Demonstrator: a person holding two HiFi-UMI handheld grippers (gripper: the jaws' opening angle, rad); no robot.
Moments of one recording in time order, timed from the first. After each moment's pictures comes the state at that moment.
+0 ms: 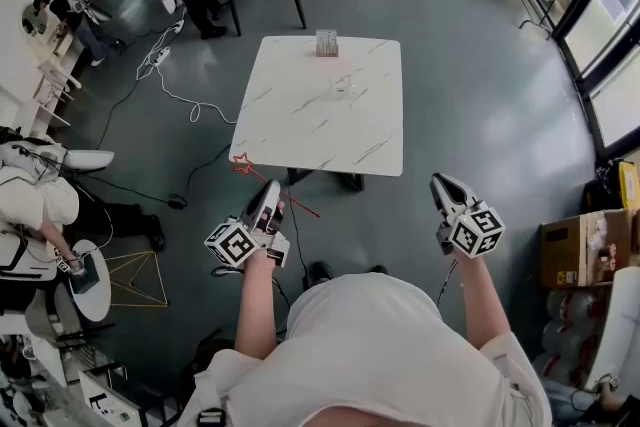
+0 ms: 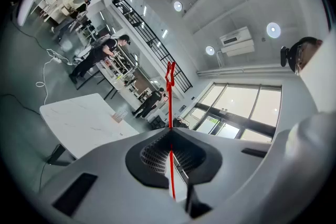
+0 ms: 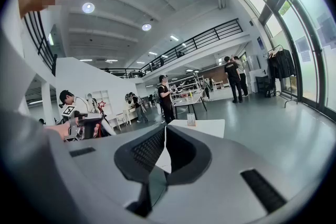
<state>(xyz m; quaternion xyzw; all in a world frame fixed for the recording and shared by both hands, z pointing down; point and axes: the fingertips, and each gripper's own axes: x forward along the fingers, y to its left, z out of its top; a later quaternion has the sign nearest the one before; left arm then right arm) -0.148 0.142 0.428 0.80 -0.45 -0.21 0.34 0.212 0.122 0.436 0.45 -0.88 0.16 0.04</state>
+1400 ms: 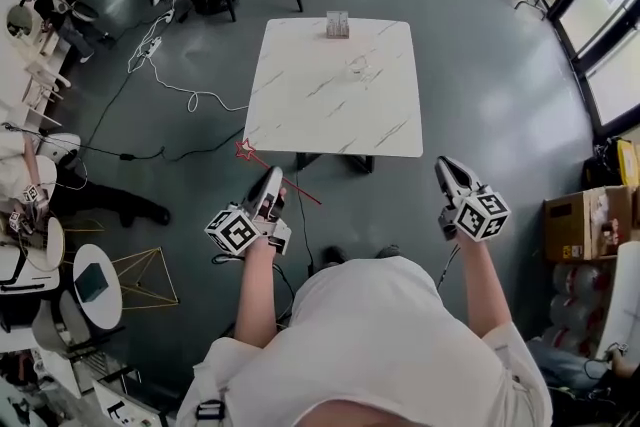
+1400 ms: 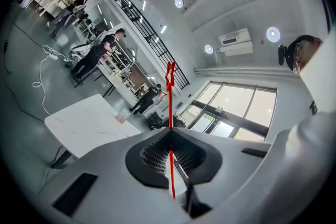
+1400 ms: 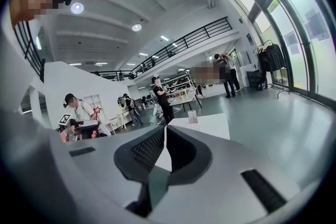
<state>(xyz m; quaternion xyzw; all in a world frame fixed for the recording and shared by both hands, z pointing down) -0.242 0.139 0.439 0.82 -0.42 -0.20 0.35 0.123 0.130 0.442 0.49 -0.85 0.20 0.02</state>
